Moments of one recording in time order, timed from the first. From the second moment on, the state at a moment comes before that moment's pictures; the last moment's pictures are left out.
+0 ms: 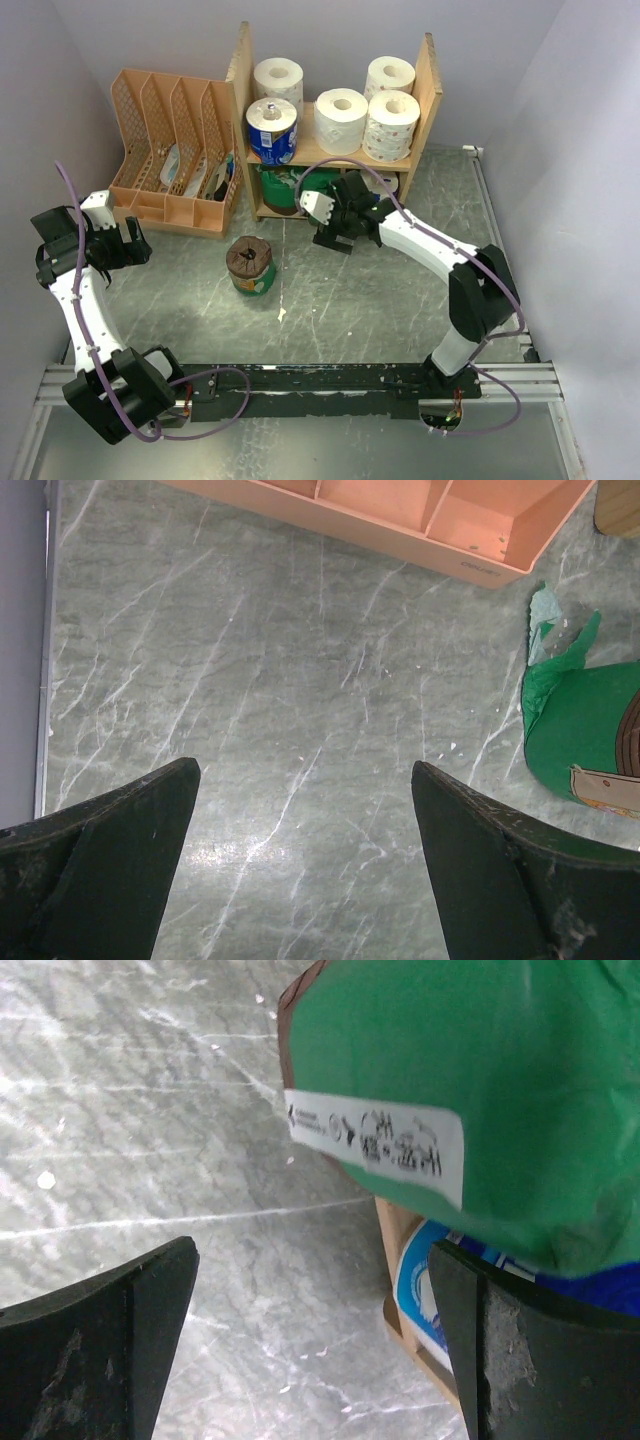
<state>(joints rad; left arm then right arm) 0.60 1.04 0.91 -0.70 0.45 0.29 0.60 1.68 1.25 -0.45 -0.01 -0.78</state>
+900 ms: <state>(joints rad) 0.60 1.05 0.91 -0.70 0.45 0.28 0.81 1.67 1.28 -0.58 -0.10 -0.76</state>
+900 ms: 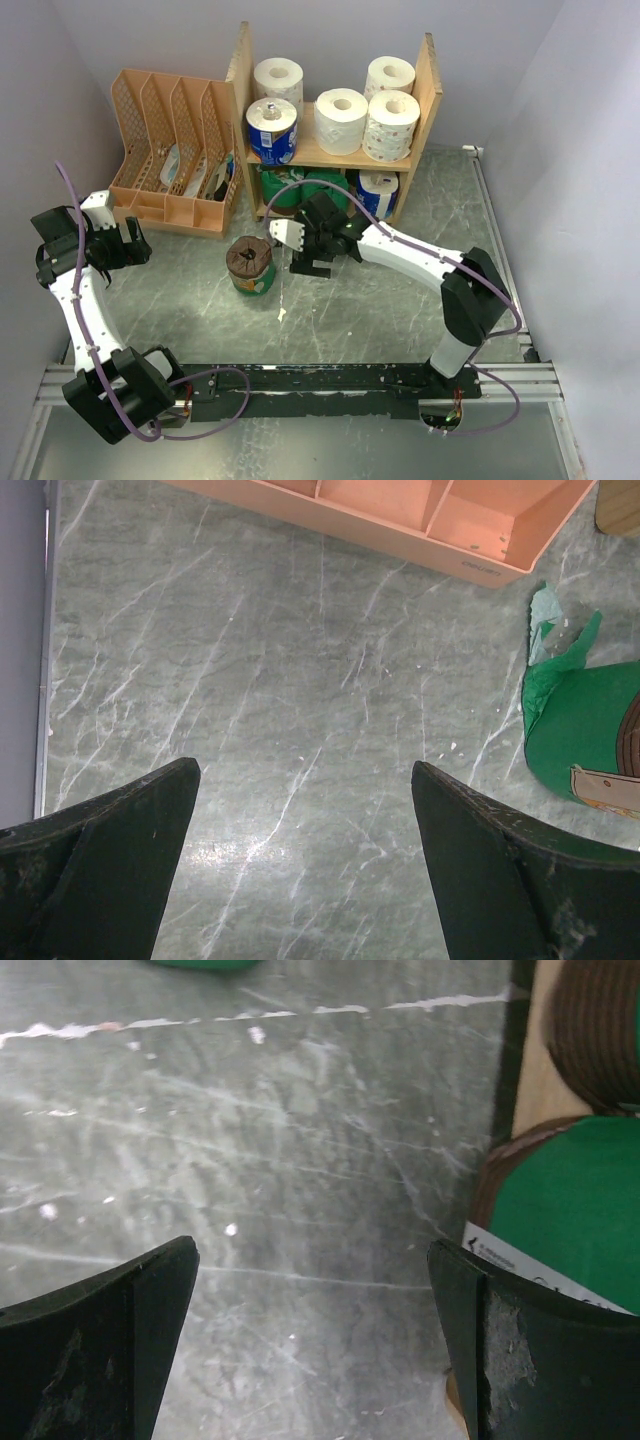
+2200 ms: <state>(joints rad) 0.60 1.05 0.91 -0.70 0.45 0.28 0.64 1.75 1.24 -0.38 -0.09 -0.75</state>
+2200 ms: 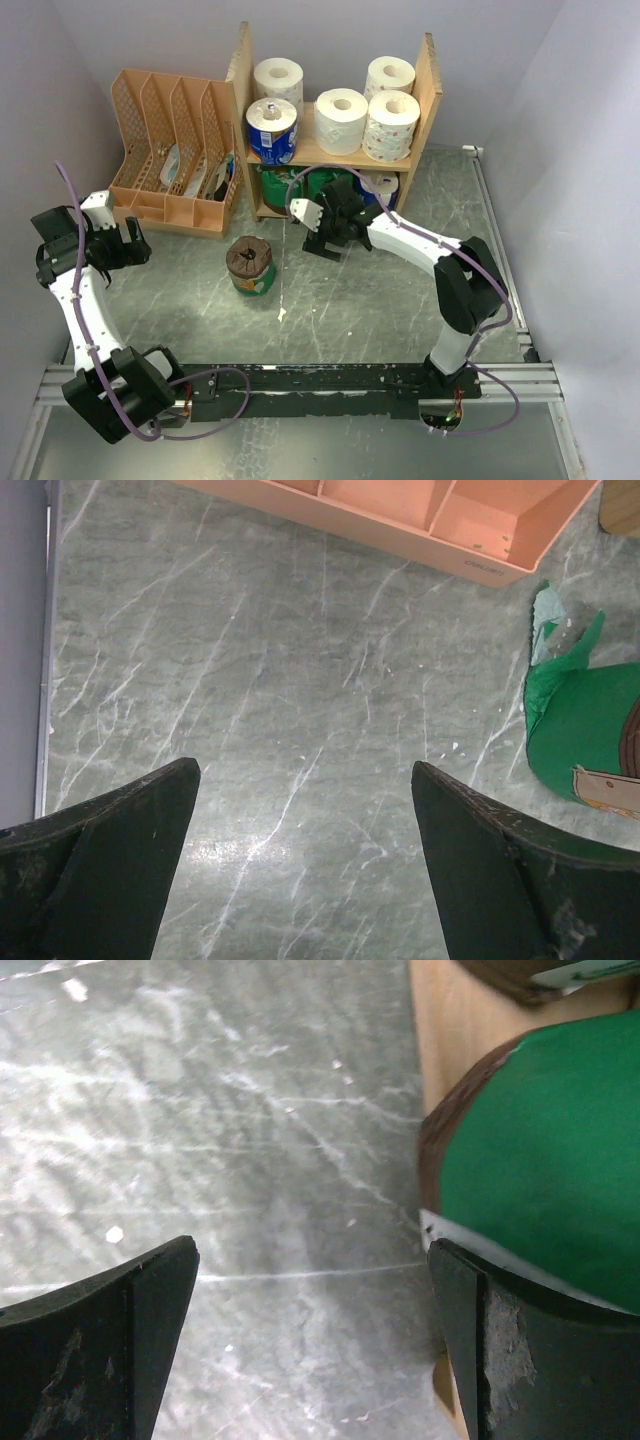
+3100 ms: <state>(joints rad) 0.60 1.20 1.15 -0.81 0.42 0.32 0.28 0.98 0.82 -0.44 -0.04 -0.31</state>
